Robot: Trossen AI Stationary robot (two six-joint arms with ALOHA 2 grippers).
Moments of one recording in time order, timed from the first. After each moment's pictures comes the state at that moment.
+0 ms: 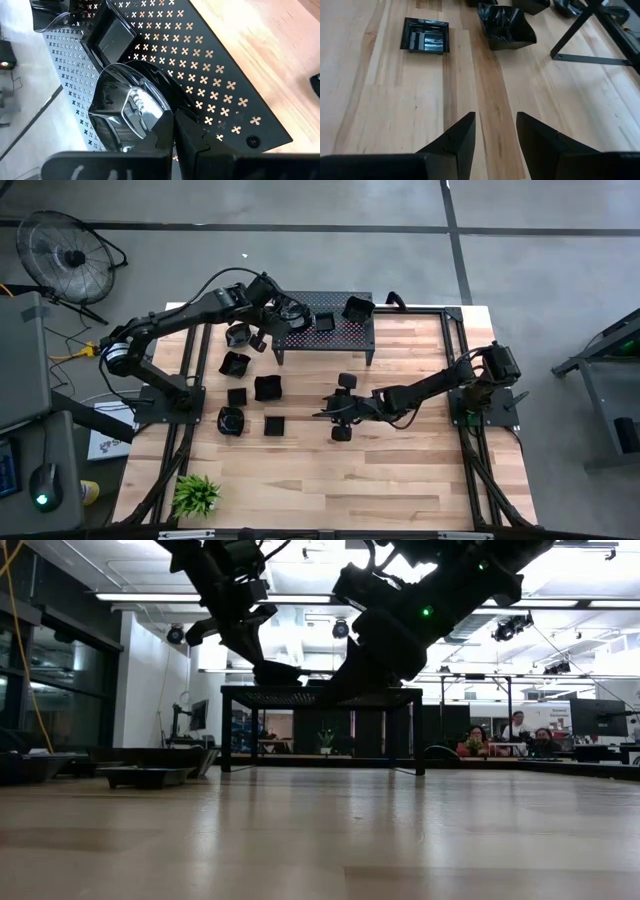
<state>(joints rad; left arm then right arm) 0.56 1.44 1.27 -0.71 0.08 1.22 0.19 1.77 0.97 0.15 0.39 0.03</state>
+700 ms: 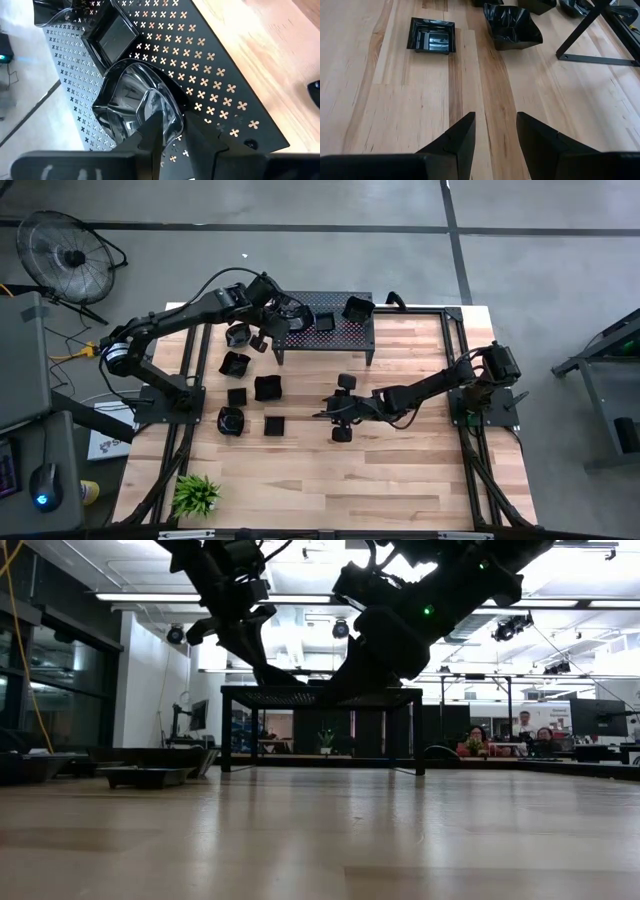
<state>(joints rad) 0.56 1.44 1.27 -0.71 0.08 1.17 0.19 1.77 0.97 0.15 0.37 0.03</state>
